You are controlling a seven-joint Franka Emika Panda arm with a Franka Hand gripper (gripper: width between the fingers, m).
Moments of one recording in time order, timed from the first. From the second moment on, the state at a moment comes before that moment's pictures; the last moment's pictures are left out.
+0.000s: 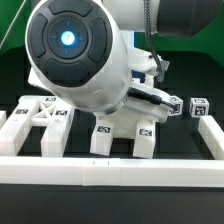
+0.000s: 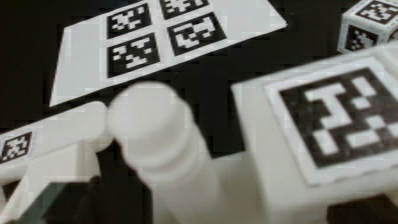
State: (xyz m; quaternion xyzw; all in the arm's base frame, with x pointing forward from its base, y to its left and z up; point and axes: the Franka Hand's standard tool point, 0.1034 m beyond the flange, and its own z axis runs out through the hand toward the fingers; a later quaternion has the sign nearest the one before) arm 0.534 -0.026 0.056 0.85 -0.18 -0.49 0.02
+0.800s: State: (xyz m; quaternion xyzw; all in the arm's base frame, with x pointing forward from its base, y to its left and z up) arm 0.539 -0.037 0.082 0.85 -0.19 -0.49 0.03
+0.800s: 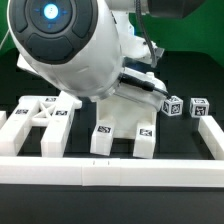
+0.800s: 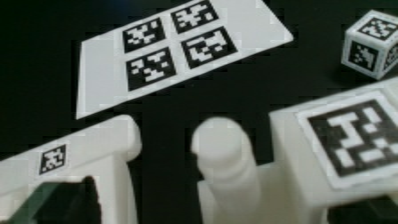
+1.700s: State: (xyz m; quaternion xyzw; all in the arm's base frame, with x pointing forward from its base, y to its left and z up) arm 0.591 -0.056 0.098 0.99 -0.07 -0.09 0.01
